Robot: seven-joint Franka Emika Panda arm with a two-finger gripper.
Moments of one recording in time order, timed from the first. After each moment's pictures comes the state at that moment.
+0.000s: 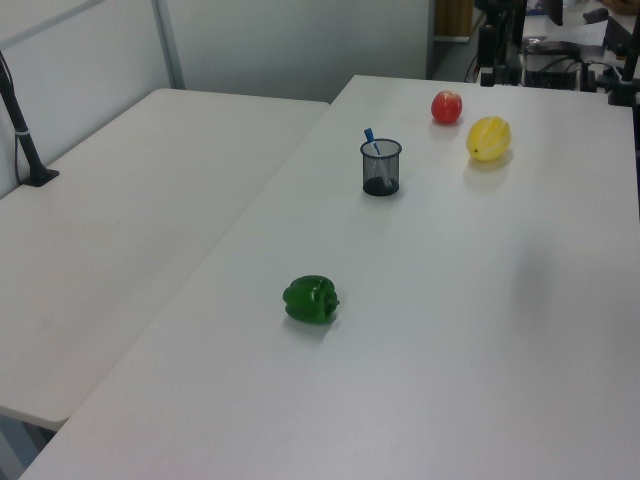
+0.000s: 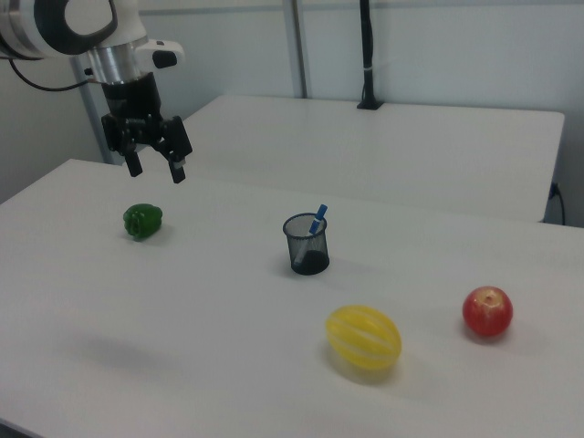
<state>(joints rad) 0.10 0.02 -0.01 -1.57 -0.06 1.57 0.03</state>
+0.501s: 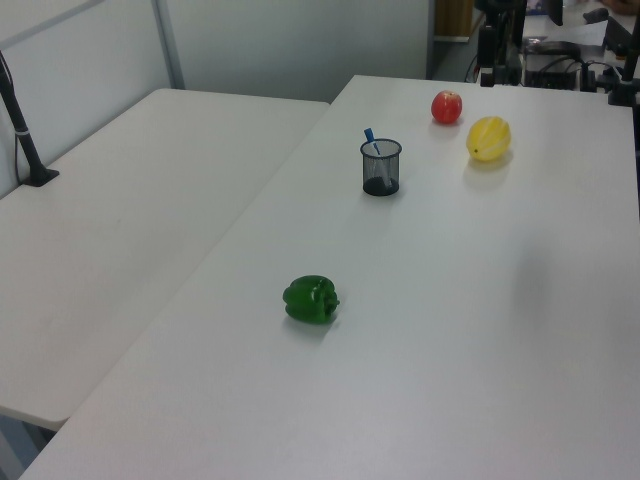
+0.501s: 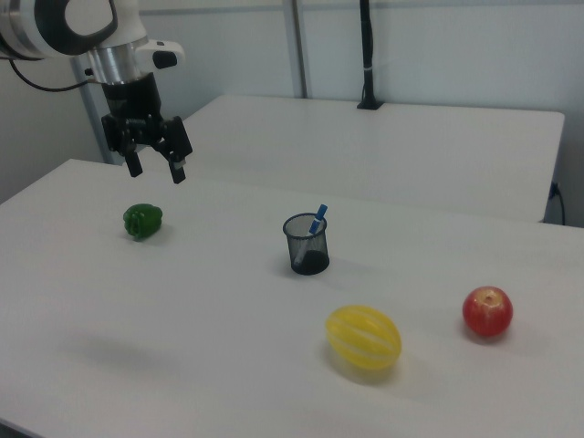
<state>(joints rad) 0.10 0.02 -0.01 -1.57 -0.06 1.57 0.03</state>
